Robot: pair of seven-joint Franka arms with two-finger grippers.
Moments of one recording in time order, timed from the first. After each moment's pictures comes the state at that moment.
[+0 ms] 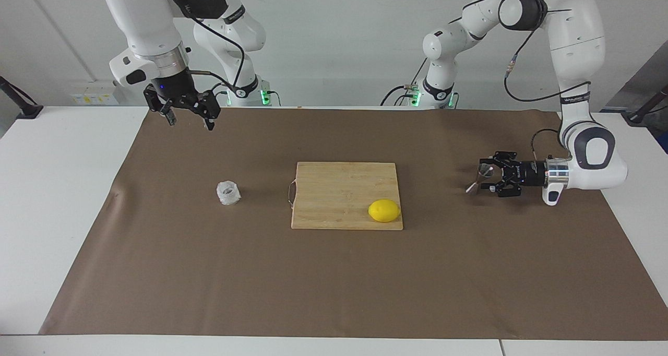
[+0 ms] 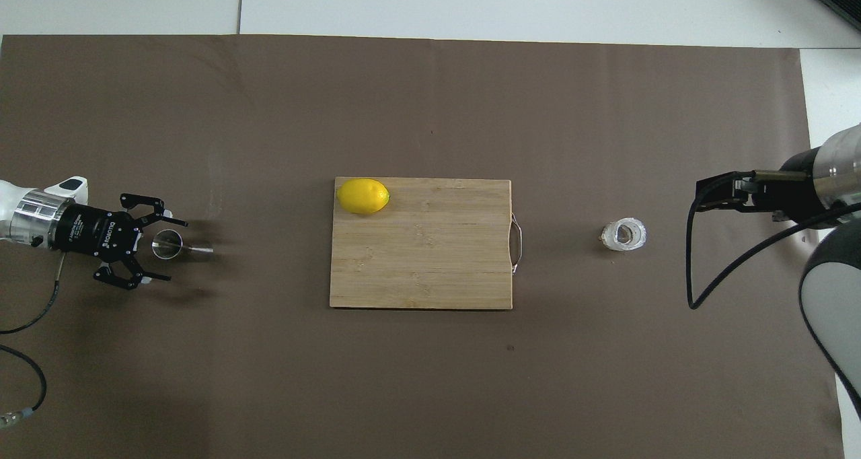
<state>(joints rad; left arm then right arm) 0.47 0.51 -0.11 -1.82 -0.83 1.40 -0.65 -0.08 -0.08 0.15 -1.72 -0.02 1.66 0.21</state>
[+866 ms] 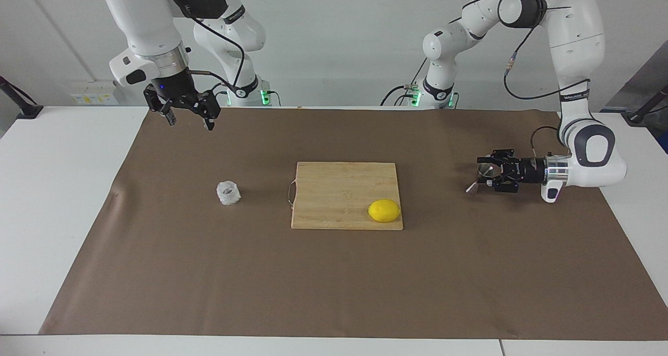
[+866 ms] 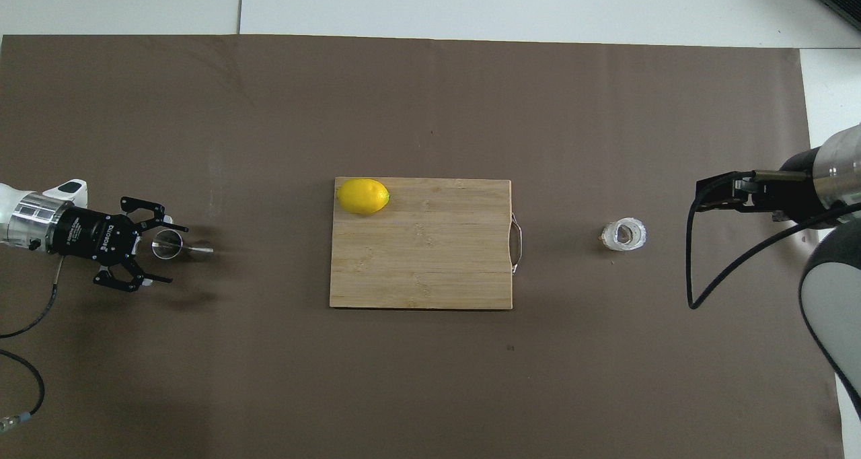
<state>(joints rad) 0.47 0.50 -0.11 -1.84 -0.84 1.38 -0.65 -0.08 -0.08 0.15 -1.72 -0.02 1.66 0.21</state>
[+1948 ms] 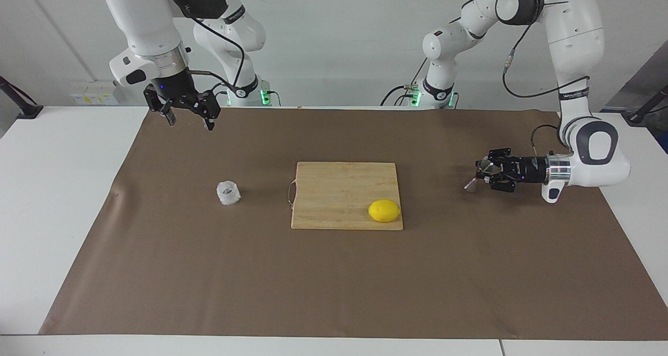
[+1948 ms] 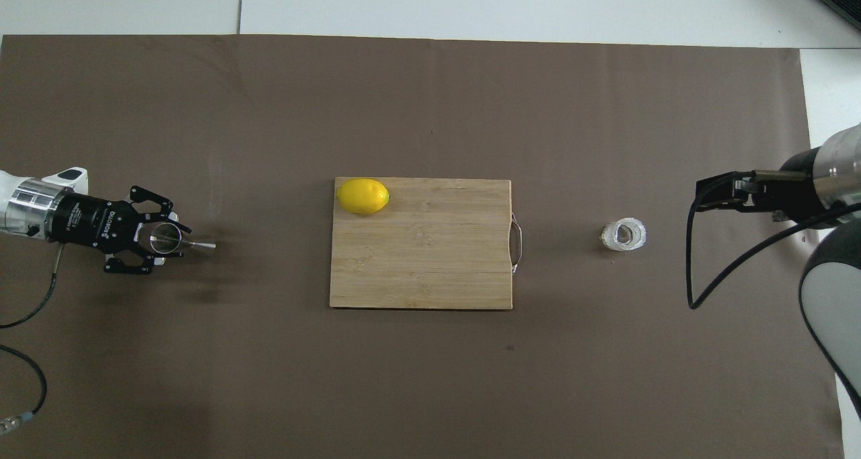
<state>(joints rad) 0.45 0.46 -0.14 -1.81 -0.89 1.36 -0.78 -0.08 -0.08 0.15 -1.72 -0.02 1.66 0.21</state>
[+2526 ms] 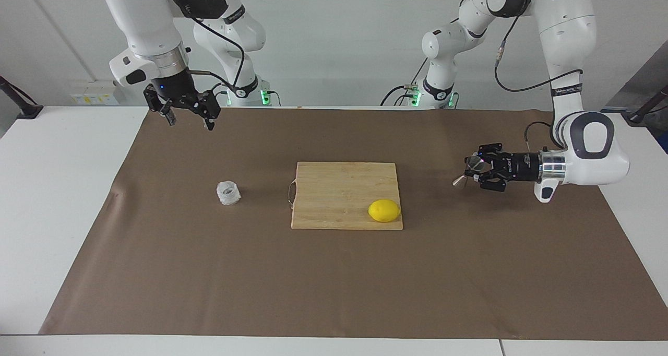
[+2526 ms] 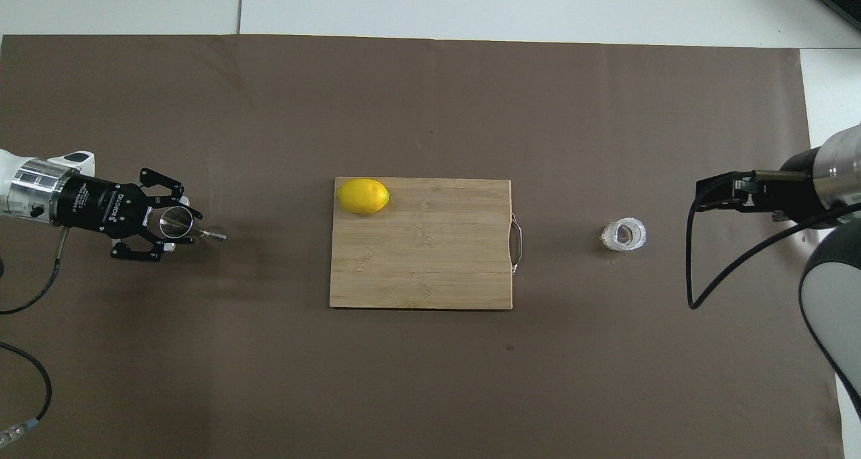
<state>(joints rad) 0.34 0.40 -0.16 -1.79 -1.03 1.40 -0.96 -0.08 -0.08 0.15 -1.72 -0.02 1.66 0.21</state>
